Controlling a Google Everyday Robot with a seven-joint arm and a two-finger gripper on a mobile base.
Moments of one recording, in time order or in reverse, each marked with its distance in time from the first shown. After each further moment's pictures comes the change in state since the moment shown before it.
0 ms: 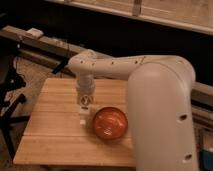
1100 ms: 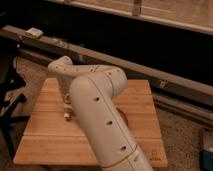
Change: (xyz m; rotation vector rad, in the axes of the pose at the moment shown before) arm -0.108 0.122 0.100 0.054 0.023 -0.108
